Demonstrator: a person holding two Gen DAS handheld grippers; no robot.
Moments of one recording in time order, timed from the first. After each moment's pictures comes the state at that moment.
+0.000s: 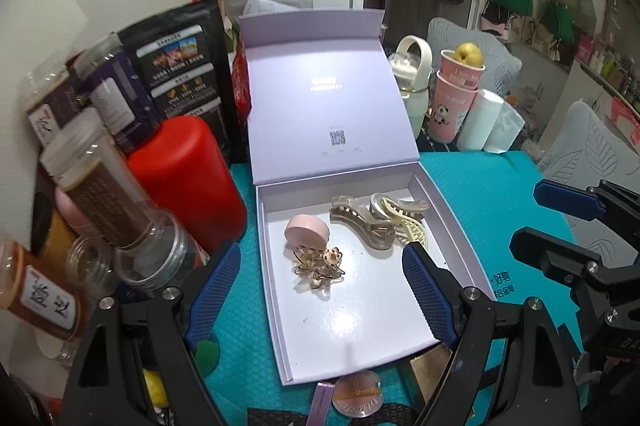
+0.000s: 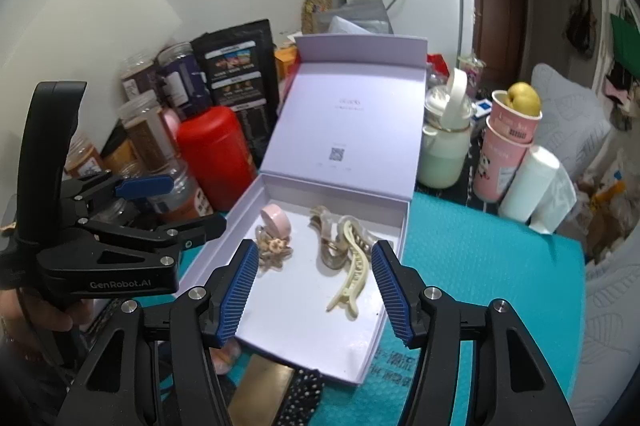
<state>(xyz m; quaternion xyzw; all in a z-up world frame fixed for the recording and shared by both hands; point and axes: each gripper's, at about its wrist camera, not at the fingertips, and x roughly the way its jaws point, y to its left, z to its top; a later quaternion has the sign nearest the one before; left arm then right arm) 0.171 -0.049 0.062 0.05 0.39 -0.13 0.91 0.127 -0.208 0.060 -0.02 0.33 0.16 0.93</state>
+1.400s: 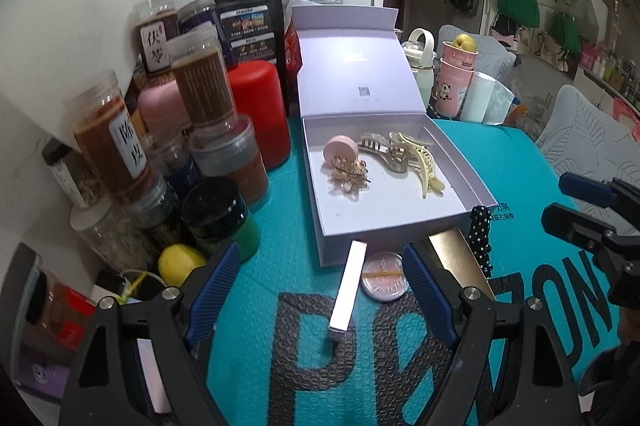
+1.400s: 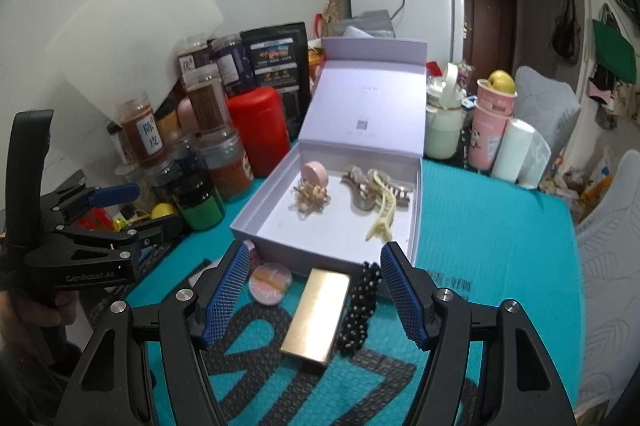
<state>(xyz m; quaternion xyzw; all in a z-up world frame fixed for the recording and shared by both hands) 0.043 0.012 0.030 0.04 0.36 -0.10 0.93 0.010 -0.182 0.029 -0.01 0.31 0.14 0.94</state>
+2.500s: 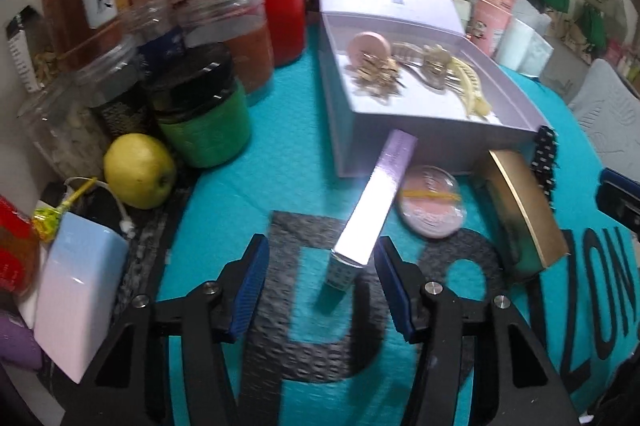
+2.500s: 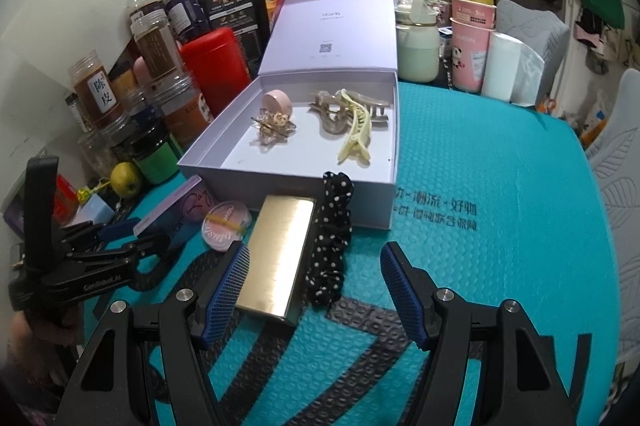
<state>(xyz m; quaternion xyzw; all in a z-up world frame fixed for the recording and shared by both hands) 0.060 0.025 -0.069 0.01 0.44 -0.07 0.89 0.021 -0.208 -0.043 0.03 0.37 0.11 0.92</state>
